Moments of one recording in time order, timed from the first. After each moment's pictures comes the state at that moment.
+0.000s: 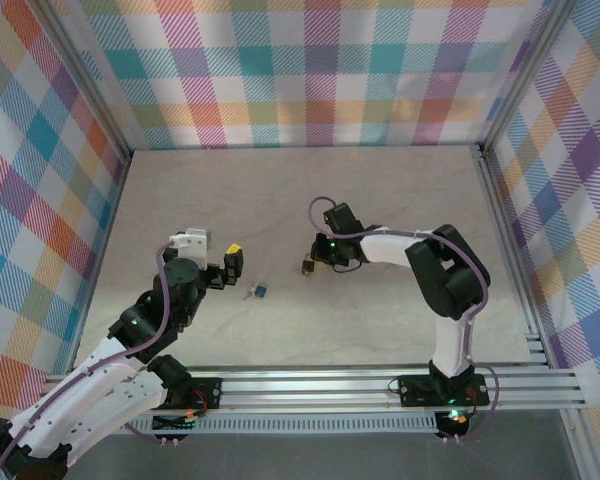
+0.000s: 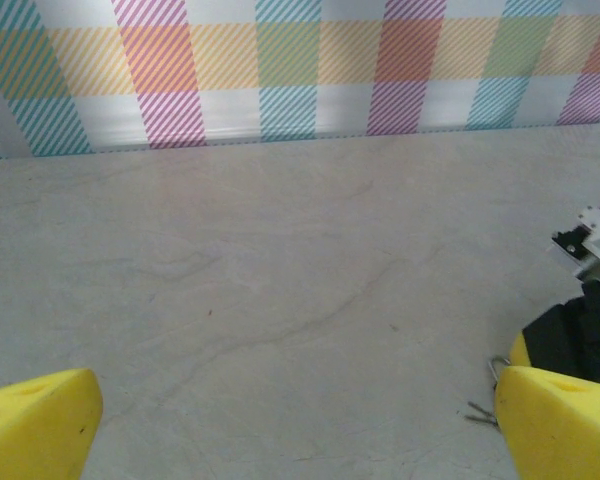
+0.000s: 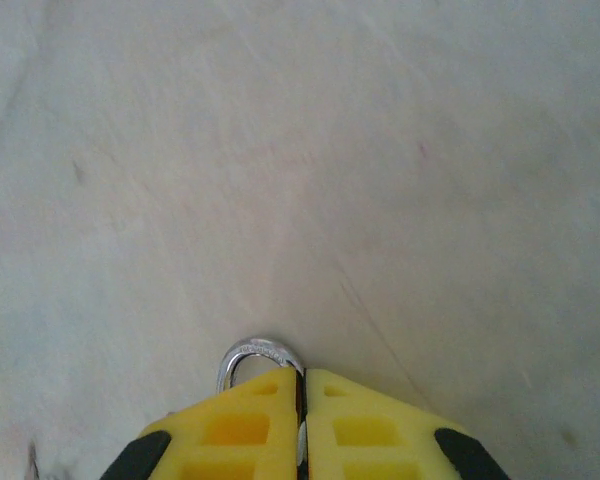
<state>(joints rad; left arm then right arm) -0.68 0.62 0.62 -0.35 -0.52 -0.21 0.61 1.91 1.08 -0.14 -0.25 0.75</state>
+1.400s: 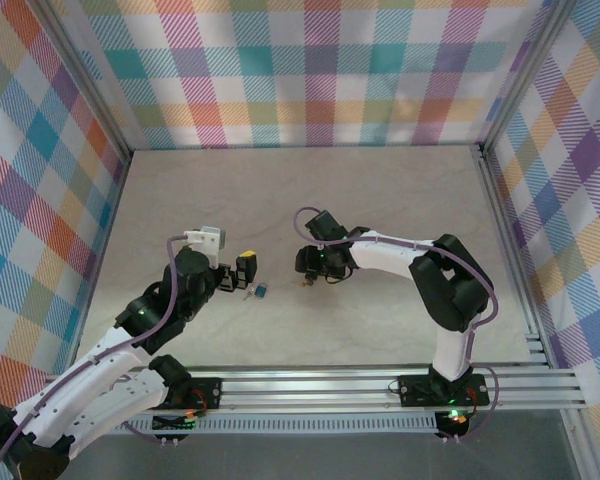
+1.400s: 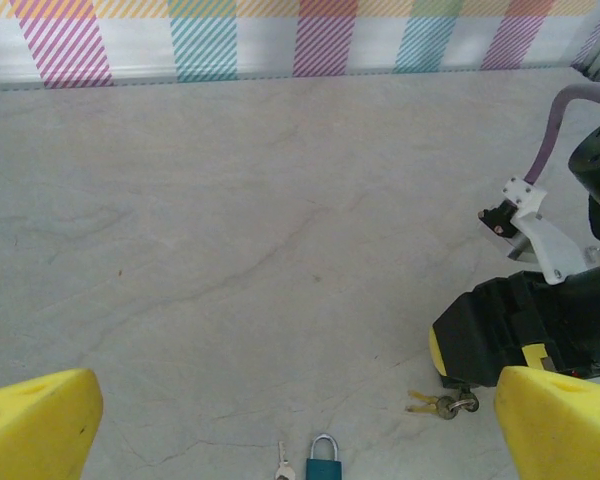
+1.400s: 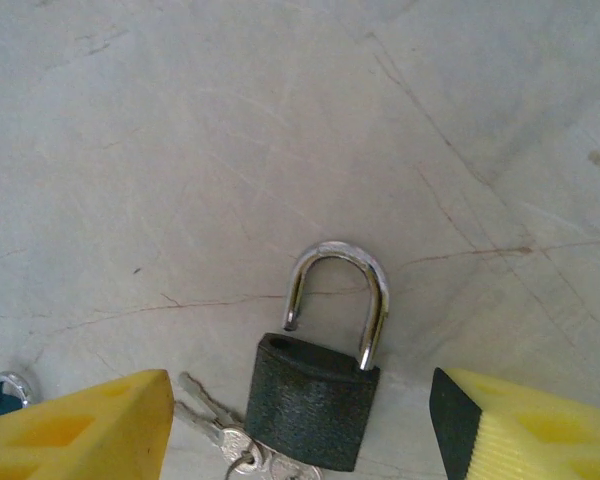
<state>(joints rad) -0.68 0.70 0.67 -0.40 -0.35 -0.29 0.74 1.86 1.16 -0.42 -0.09 0.77</state>
